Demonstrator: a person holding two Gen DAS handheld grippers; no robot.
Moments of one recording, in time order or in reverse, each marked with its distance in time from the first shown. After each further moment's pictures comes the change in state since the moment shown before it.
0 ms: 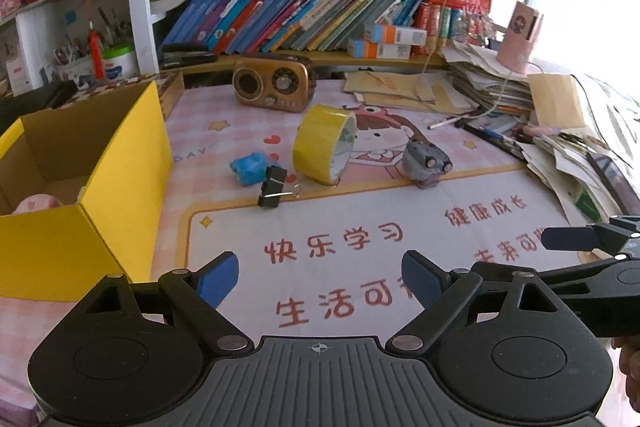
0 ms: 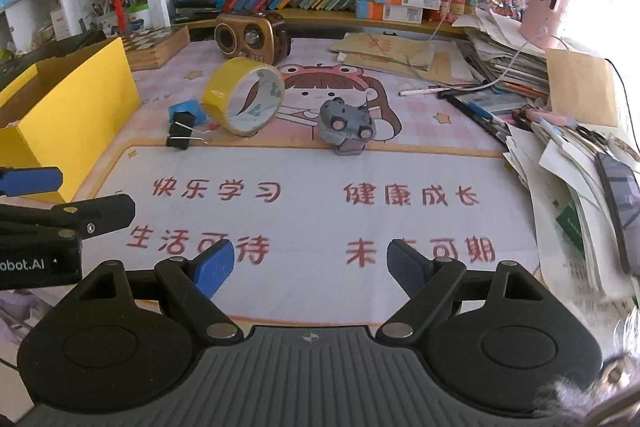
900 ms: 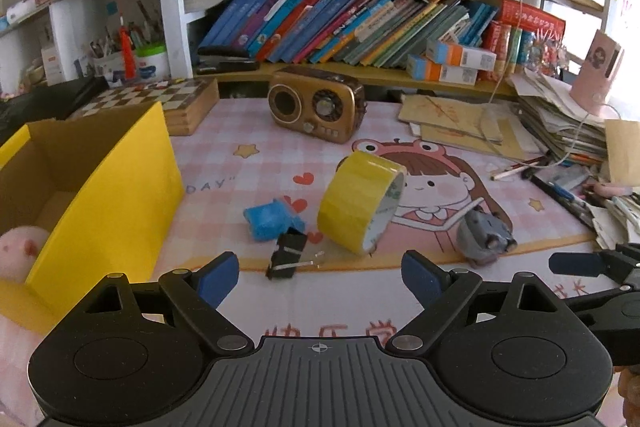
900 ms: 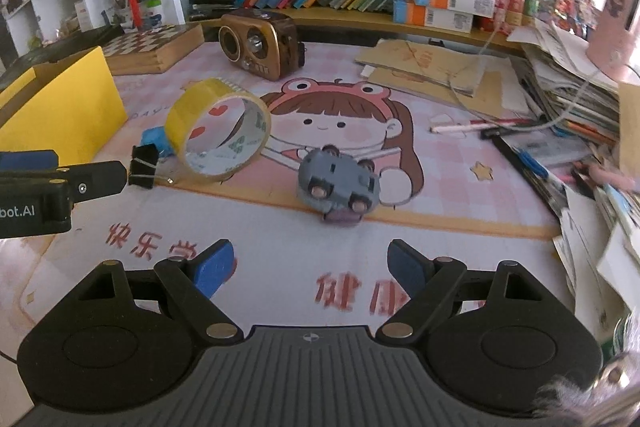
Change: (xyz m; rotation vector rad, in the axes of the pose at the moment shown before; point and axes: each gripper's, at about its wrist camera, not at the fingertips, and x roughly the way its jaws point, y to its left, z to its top) left arm 0.071 -0.009 0.054 -0.105 -0.017 0.164; right arm 0.087 -0.049 0.063 -0.092 0.015 0.148
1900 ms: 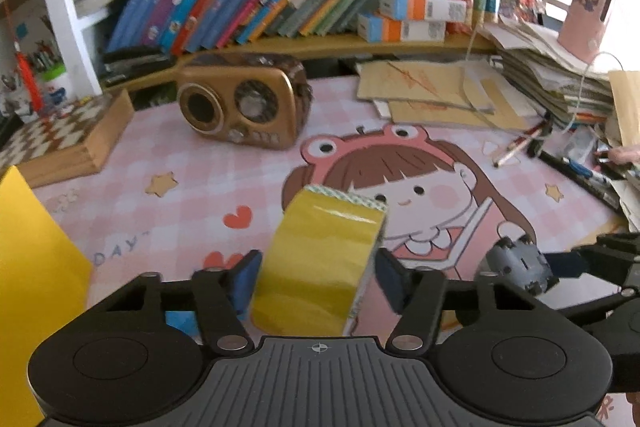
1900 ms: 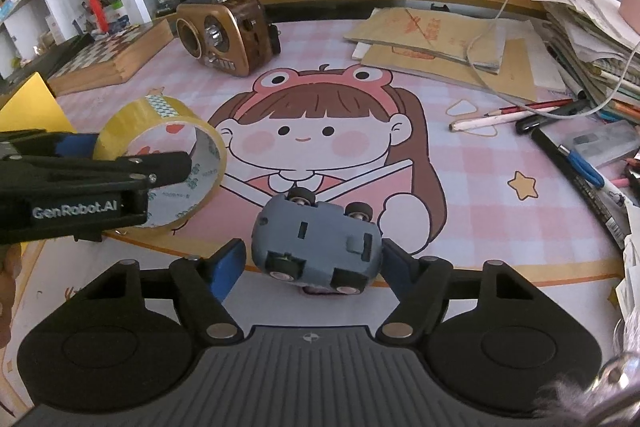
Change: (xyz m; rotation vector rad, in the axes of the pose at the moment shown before) left arm 0.105 -0.030 0.041 0.176 0.099 -0.108; right arm 0.078 -0.029 0.035 0.104 0.077 0.045
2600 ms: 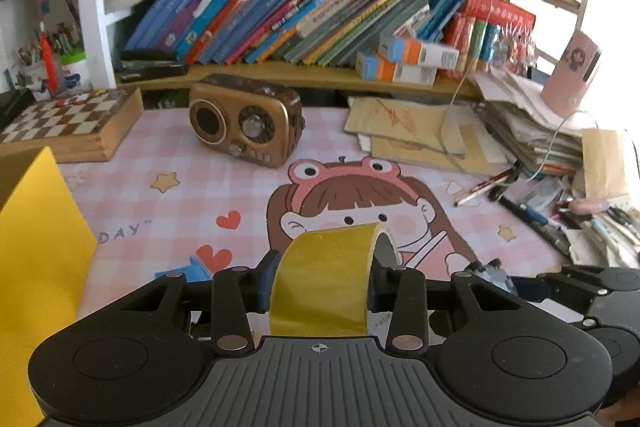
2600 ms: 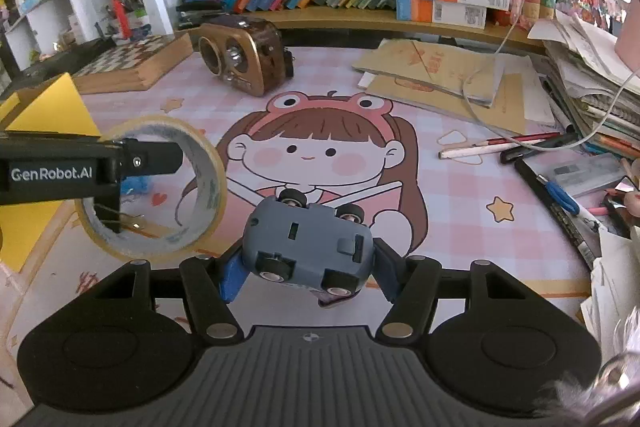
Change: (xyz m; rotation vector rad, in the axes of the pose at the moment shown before) left arm -0.055 0.000 0.001 -0.146 -0.072 -0.056; right arm -0.035 -0.001 -0.005 -0.076 -0.065 0.021
